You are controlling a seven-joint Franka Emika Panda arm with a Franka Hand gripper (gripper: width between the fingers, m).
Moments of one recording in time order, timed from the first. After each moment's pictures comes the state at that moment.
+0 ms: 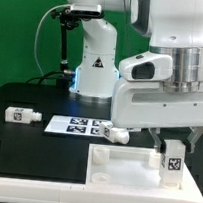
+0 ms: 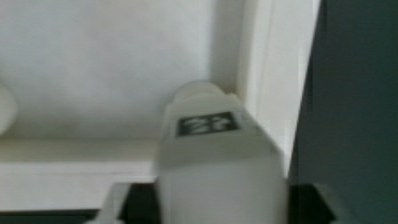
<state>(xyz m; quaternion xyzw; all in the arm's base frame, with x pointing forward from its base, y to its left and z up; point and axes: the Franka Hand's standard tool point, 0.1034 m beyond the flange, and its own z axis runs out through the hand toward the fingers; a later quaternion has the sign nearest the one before) 0.641 0.110 0.086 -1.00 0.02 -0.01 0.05</state>
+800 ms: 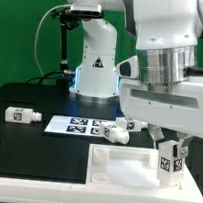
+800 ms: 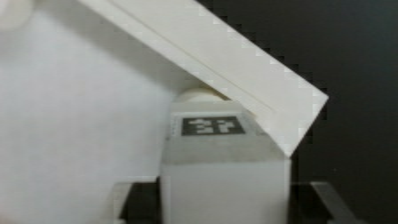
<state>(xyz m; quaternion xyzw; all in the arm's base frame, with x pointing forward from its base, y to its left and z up) 0.640 0.105 0.084 -0.86 0.49 0.01 0.09</state>
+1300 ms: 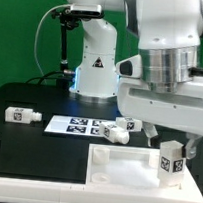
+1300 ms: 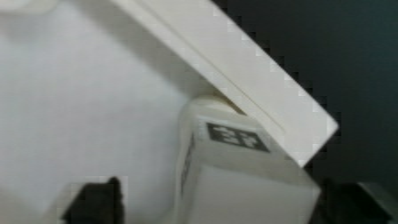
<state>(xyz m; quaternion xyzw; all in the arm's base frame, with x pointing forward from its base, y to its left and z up) 0.638 0.105 0.086 -0.96 0.28 0.01 0.07</state>
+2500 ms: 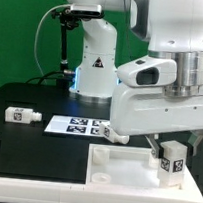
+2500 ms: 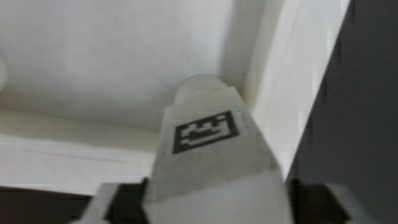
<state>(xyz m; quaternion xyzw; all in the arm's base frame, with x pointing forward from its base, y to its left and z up) 0.643 0.109 0.080 -1.00 -0.06 -0.03 0.05</state>
